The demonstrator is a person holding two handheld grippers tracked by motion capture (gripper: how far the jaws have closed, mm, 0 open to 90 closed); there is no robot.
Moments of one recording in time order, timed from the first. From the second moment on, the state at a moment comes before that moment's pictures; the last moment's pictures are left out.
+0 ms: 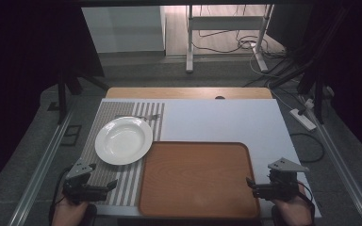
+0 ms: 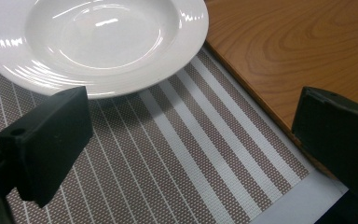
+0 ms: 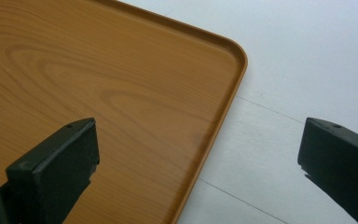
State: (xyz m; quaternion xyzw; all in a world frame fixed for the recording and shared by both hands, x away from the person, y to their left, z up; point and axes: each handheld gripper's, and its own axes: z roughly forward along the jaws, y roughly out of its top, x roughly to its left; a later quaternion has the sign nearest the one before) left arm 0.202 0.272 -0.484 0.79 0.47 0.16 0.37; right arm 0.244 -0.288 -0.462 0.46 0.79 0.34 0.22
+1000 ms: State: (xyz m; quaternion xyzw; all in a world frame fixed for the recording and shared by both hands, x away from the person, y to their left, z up) left arm 0.207 0.279 -0.484 0.78 0.46 0.11 0.41; right arm 0.243 -0.290 -0.463 0.45 0.80 0.33 0.21
